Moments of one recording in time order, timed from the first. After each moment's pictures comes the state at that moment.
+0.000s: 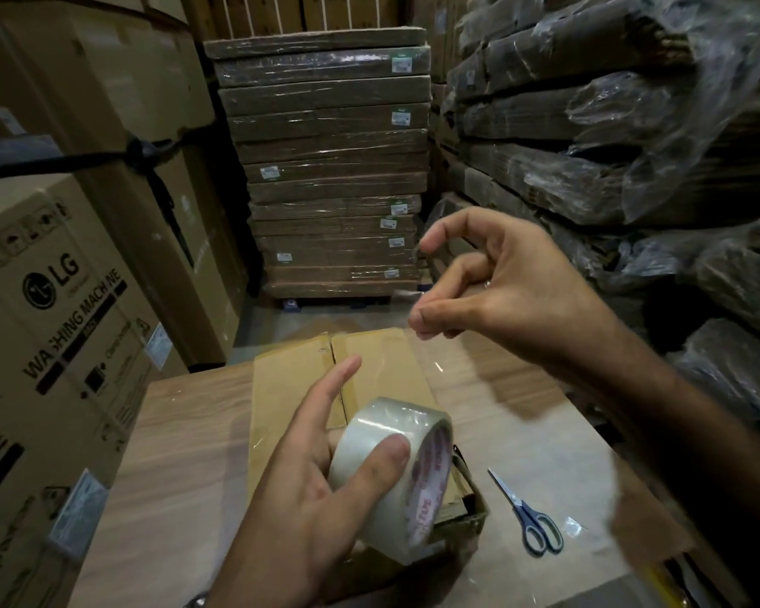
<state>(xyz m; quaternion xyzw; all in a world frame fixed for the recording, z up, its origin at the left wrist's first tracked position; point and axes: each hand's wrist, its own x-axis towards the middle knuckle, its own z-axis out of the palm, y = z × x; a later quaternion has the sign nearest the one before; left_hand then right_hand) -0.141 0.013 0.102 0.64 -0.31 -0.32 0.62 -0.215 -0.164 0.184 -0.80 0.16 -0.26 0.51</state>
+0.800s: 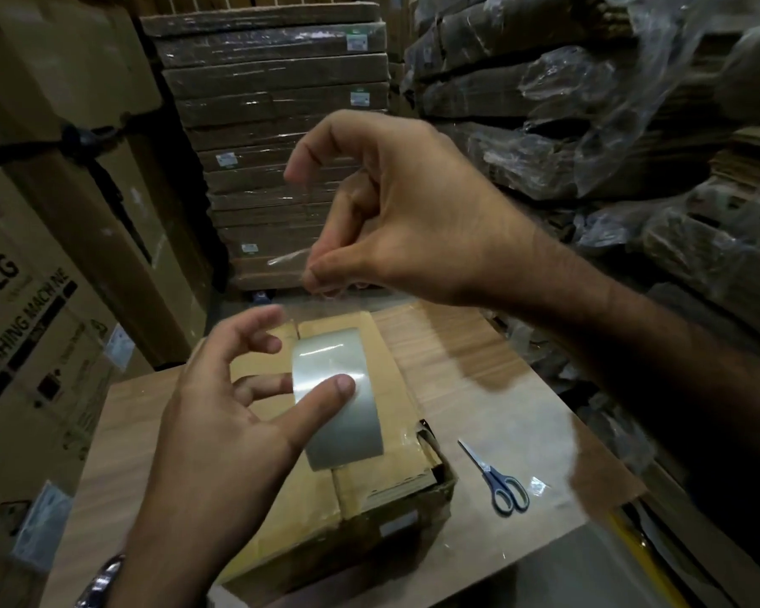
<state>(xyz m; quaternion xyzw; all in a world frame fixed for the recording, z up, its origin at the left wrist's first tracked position) -0.130 0.006 0.127 0.72 -0.32 -0.15 0.59 -0.211 -0.140 0.224 -0.90 0.05 -0.25 0.36</state>
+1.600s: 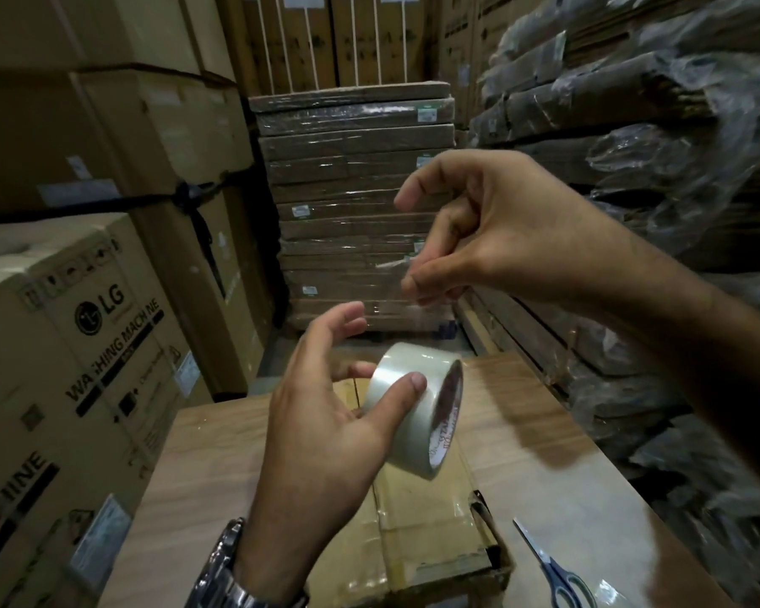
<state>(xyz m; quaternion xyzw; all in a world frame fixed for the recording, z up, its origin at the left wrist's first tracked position) -0.116 -0.016 0.139 0.70 -0.38 -0.02 0.61 -0.200 -0.159 0.257 -0.89 0.05 -0.22 0.40</state>
